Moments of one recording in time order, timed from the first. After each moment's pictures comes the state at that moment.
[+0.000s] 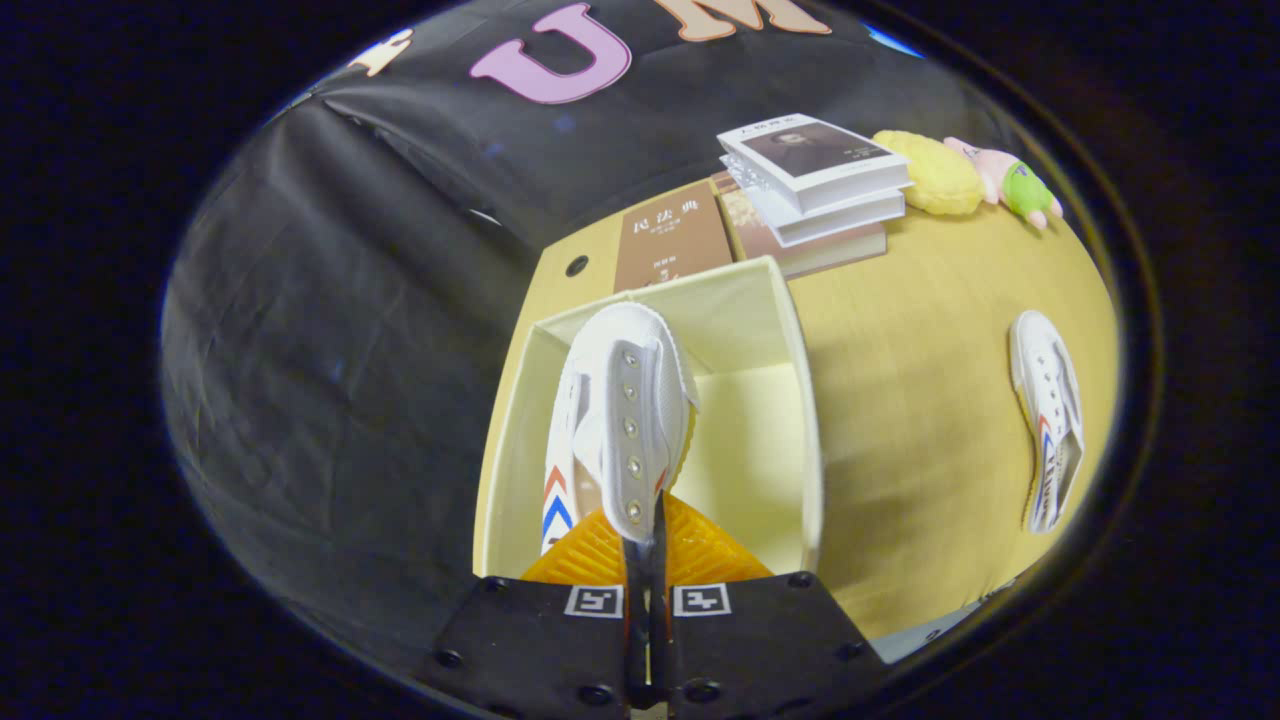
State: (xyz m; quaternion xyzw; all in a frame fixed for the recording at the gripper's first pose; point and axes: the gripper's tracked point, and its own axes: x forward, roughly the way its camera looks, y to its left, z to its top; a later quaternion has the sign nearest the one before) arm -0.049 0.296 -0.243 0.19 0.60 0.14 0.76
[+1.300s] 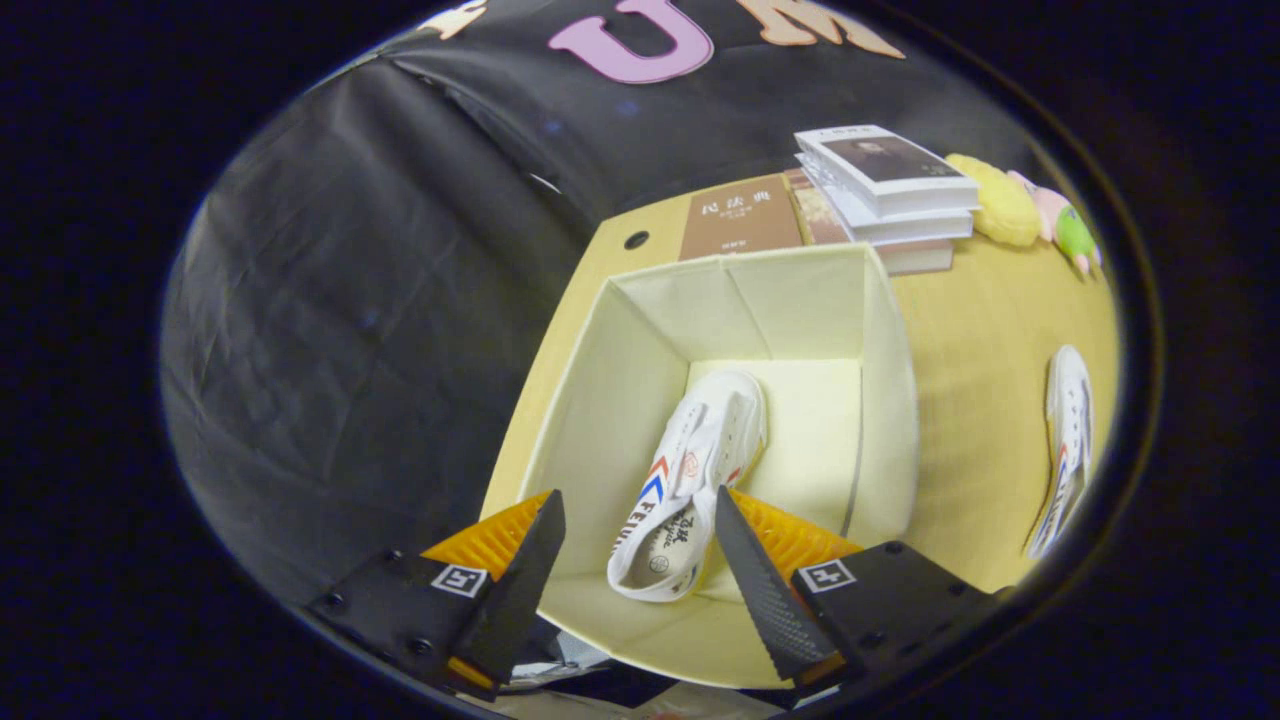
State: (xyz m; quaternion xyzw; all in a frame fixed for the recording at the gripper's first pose) arm -0.063 0.311 -0.203 0.16 0.57 0.24 0.77
